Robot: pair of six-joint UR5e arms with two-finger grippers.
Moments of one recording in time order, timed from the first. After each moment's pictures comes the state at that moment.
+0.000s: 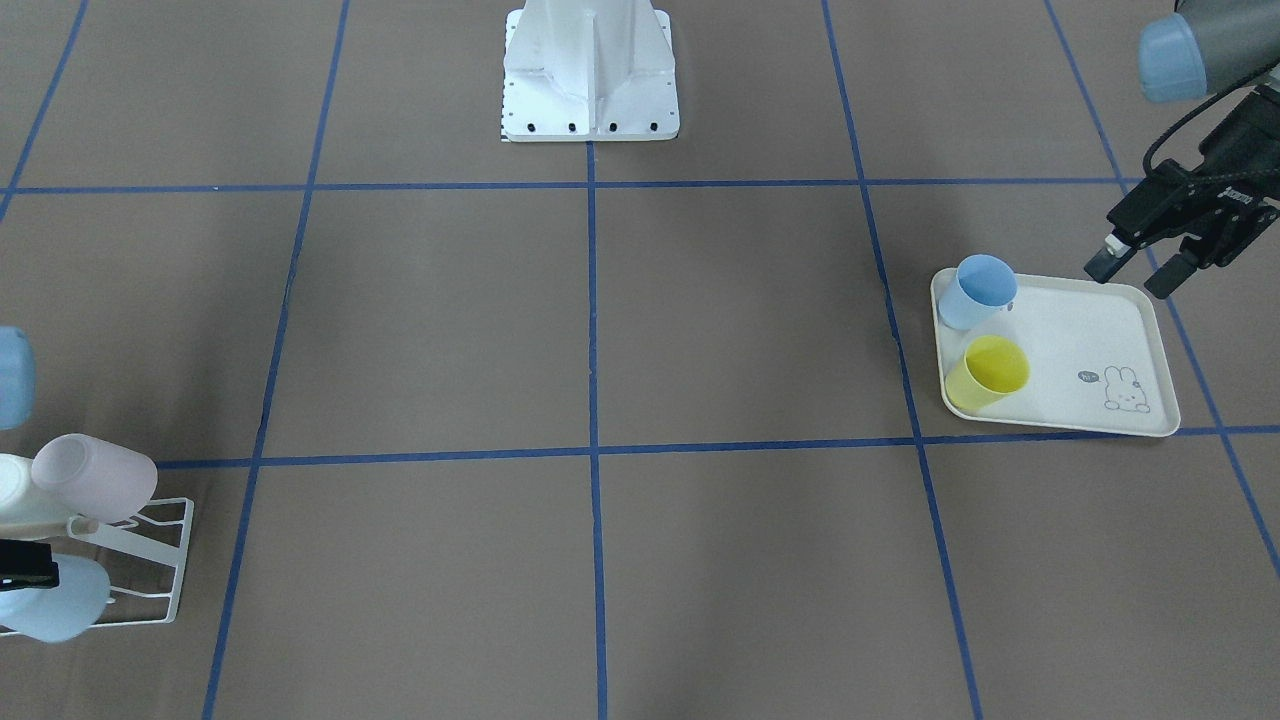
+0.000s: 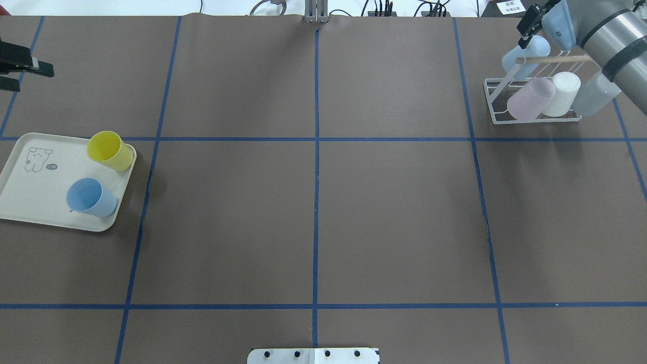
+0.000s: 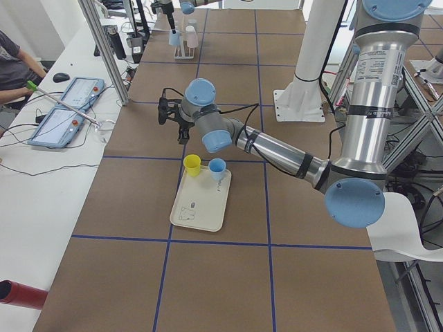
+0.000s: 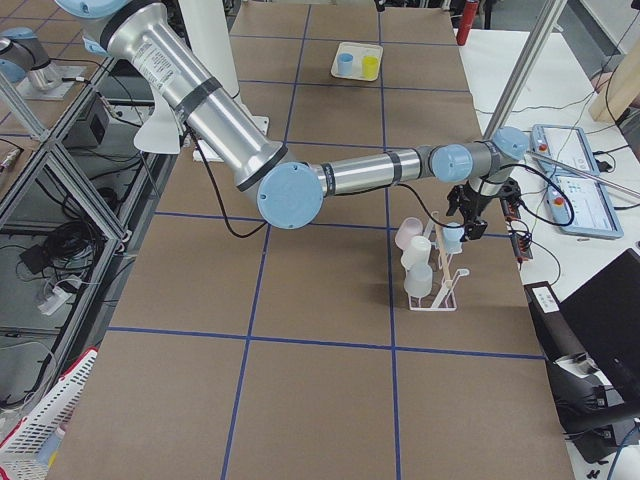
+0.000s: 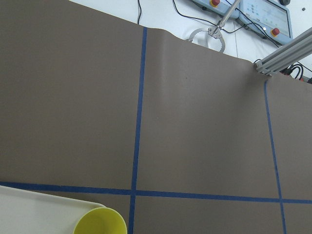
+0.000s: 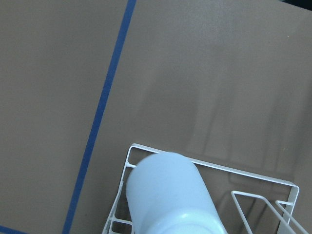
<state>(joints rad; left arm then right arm) -1.24 -1.66 -1.86 -2.26 -2.33 -1.08 1.26 -0.80 1.00 -1.59 2.30 0.07</state>
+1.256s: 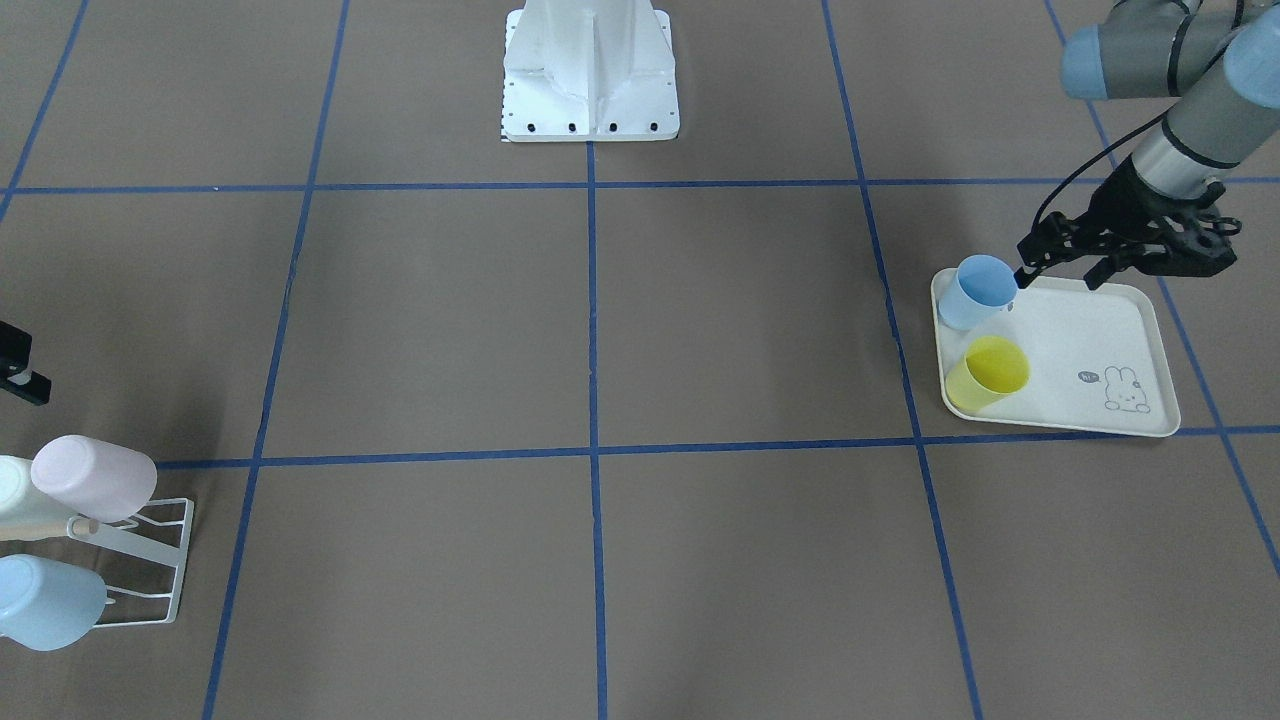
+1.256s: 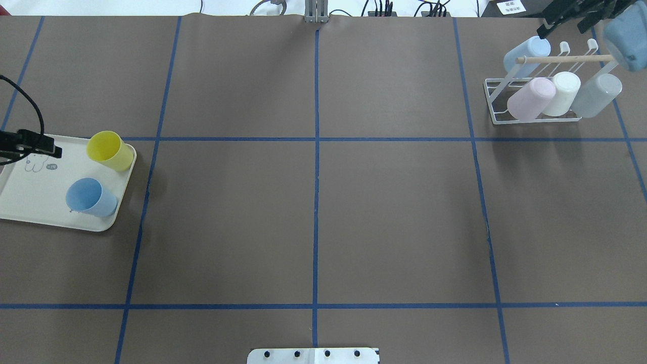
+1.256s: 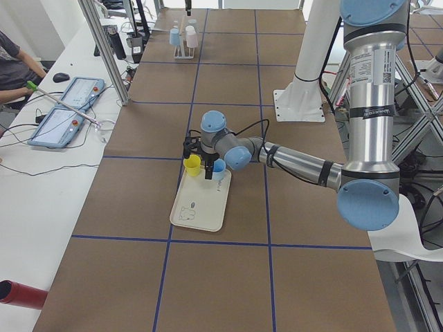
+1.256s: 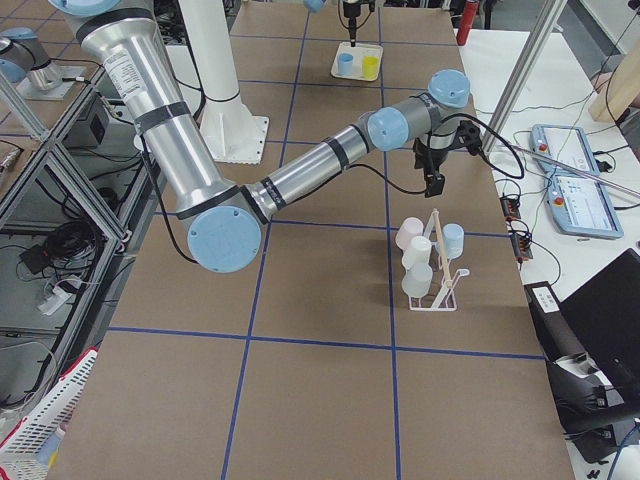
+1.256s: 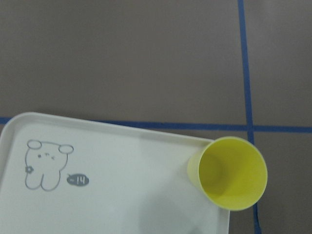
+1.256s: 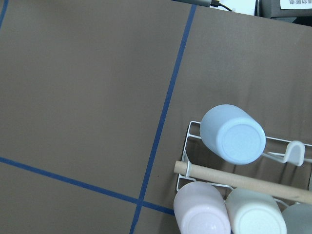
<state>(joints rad) -0.97 -1.50 -1.86 -2.04 -2.20 -0.88 1.30 -1.13 1.72 -1.70 2.41 0.28</state>
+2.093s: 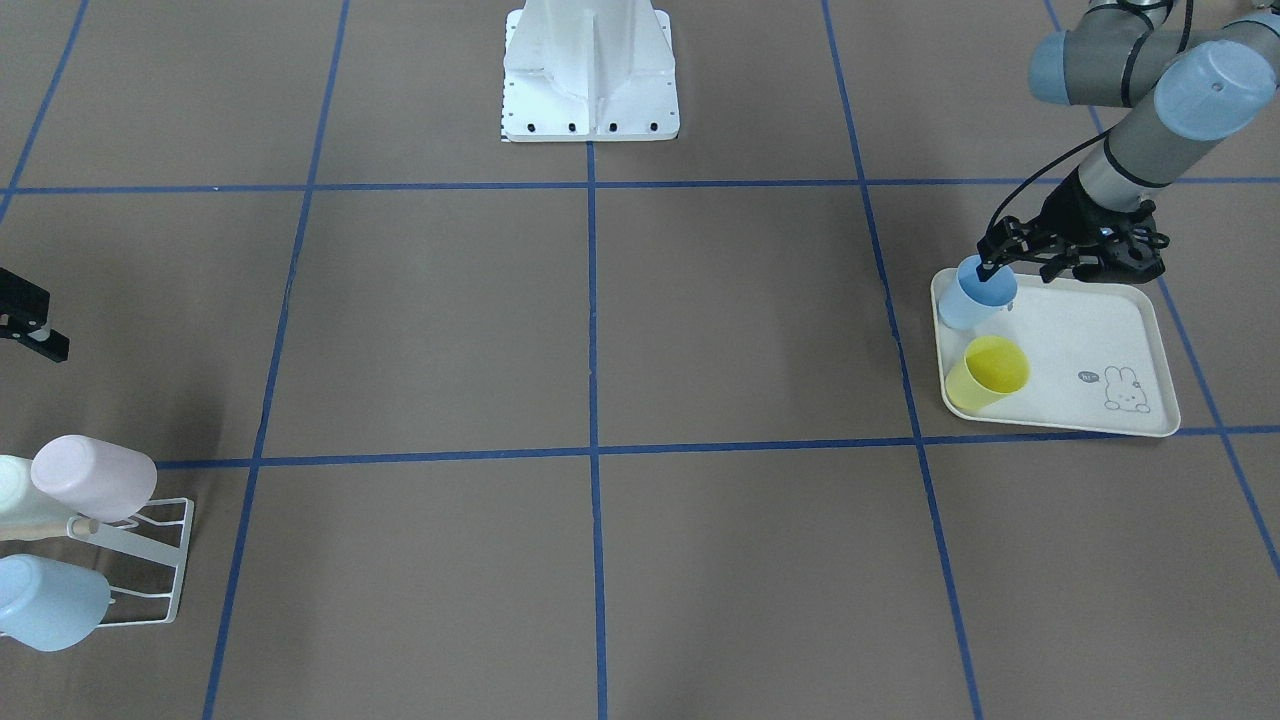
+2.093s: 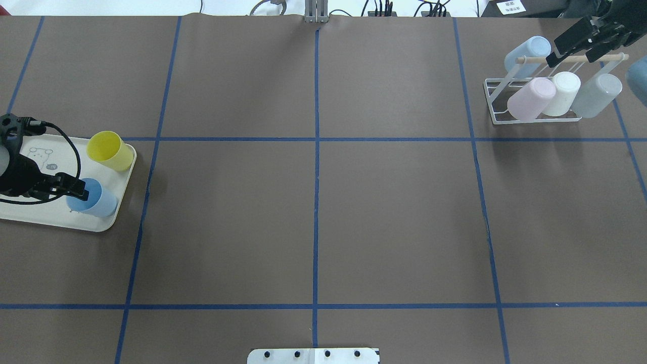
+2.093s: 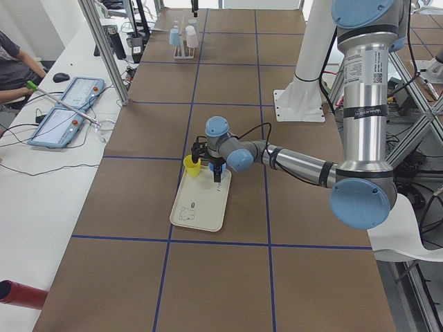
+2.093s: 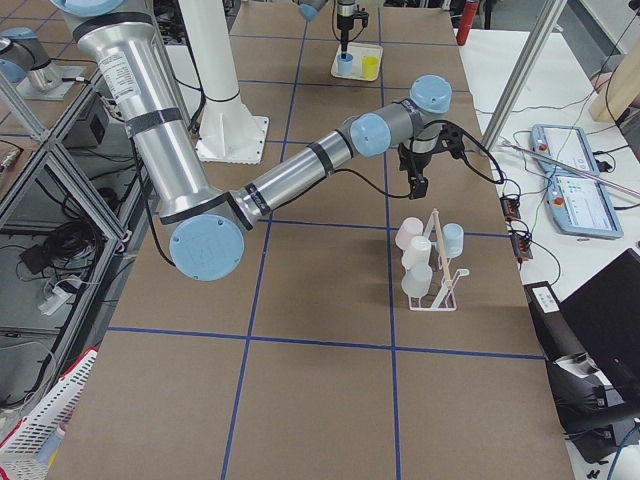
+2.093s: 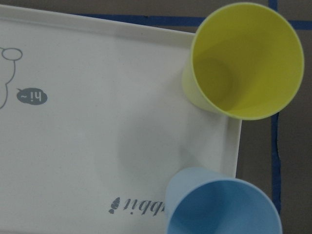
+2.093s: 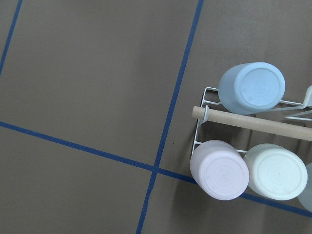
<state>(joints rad) -0.90 -1.50 -1.82 -2.04 -2.19 -0.89 1.28 -1.19 1.78 -1.70 2.42 0.29</state>
